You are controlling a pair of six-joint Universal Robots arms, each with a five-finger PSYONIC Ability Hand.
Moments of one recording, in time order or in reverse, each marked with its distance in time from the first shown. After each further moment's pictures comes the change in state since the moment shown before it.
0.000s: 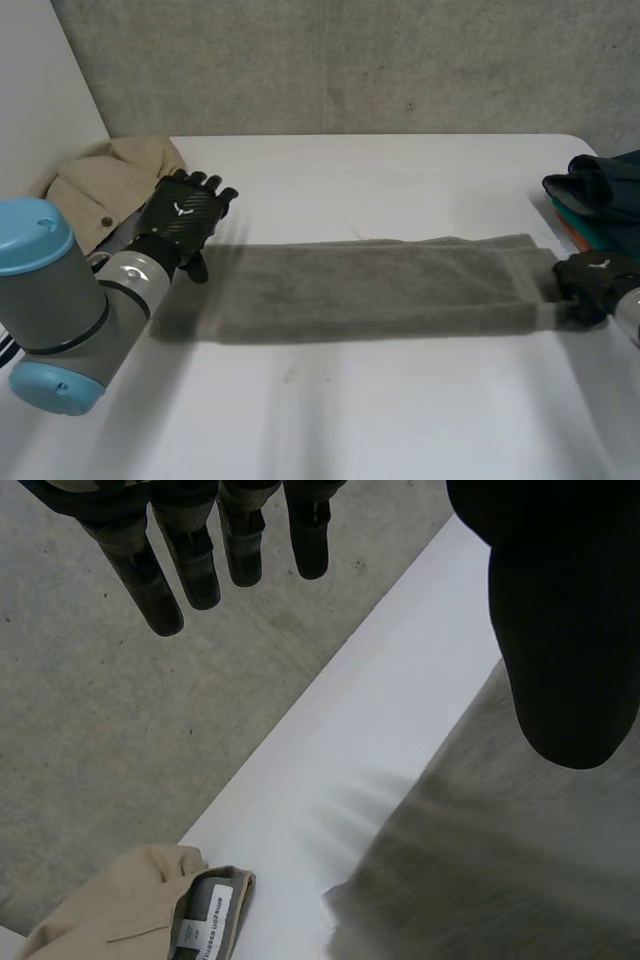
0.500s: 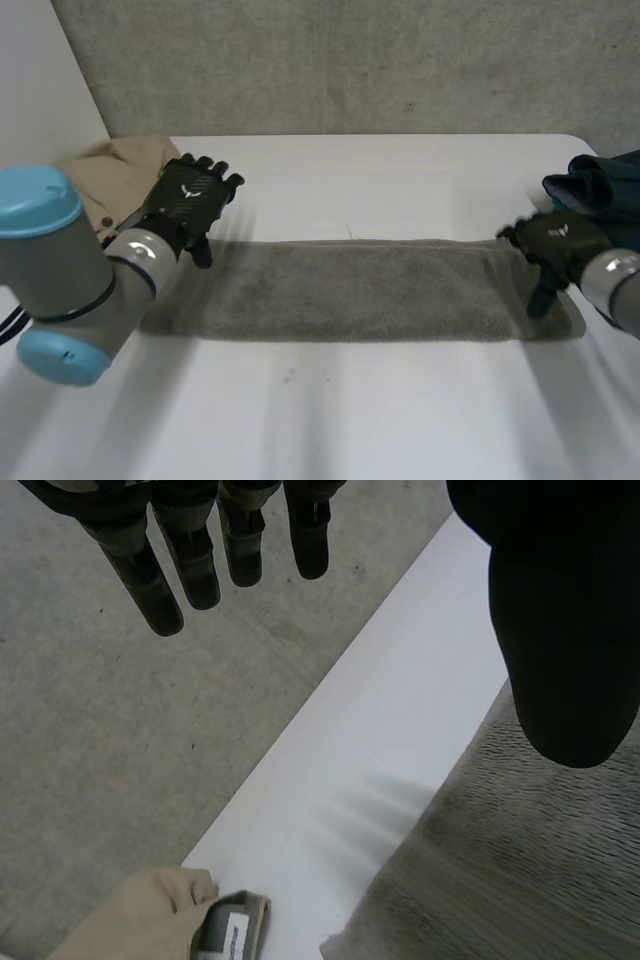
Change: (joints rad) left arm -0.015 -0.038 0.127 -0.095 -0.001 0.025; right arm 0.180 -0.103 -0.108 0.195 0.017 0.066; left_hand 0.000 0.000 0.000 0.000 0.000; right_hand -0.843 -0.892 -0.896 -0.906 -0.858
